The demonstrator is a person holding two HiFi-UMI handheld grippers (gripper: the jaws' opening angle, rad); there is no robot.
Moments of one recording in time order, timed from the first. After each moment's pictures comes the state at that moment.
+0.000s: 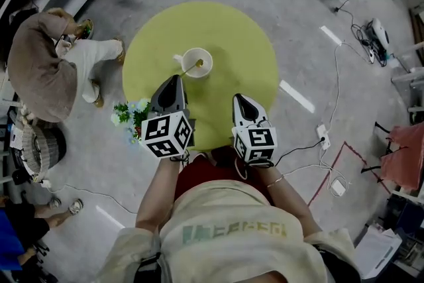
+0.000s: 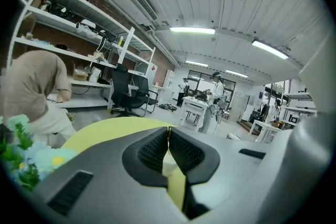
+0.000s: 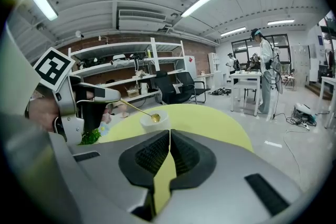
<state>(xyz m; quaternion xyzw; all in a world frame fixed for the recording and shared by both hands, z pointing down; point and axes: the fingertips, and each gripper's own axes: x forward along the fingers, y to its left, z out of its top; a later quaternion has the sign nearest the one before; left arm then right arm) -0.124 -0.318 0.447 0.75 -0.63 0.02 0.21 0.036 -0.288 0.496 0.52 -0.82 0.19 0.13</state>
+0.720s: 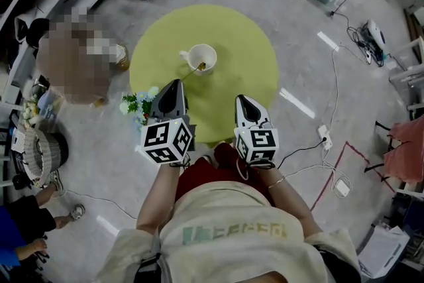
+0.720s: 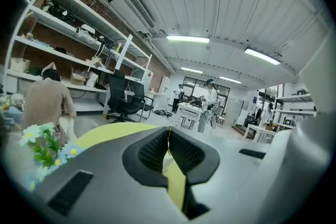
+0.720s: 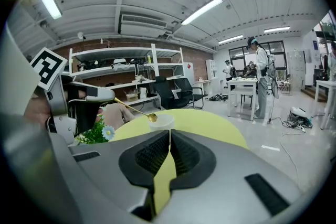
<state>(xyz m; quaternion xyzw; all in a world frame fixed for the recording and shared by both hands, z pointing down) -0.133 -0.245 0.418 0.77 -0.62 -0.01 0.19 0.030 -0.227 0.475 0.54 -0.82 0.16 0.11</state>
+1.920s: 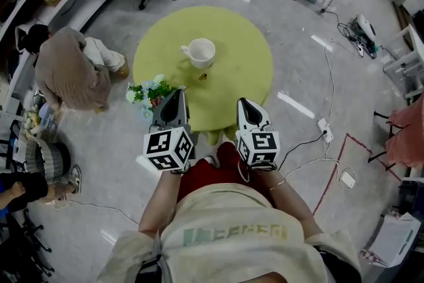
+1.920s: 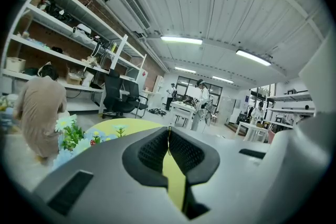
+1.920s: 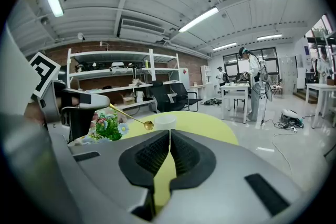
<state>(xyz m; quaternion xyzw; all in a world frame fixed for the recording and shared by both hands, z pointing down) -0.144 -0.153 0.410 0.79 -0.59 0.00 0.18 0.022 -0.140 0.454 0.57 -0.80 0.14 0.10</state>
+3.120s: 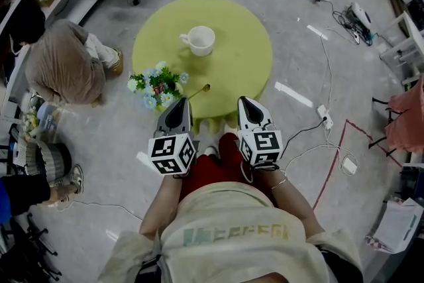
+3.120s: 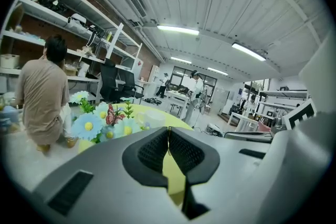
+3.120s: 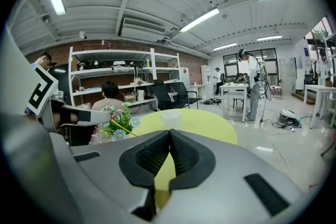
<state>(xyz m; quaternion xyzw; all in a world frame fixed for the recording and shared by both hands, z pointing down) -0.148 -0.092 0.452 0.81 -0.55 0.04 0.21 0.006 -0.089 0.458 0.57 -0.80 0.14 0.10</state>
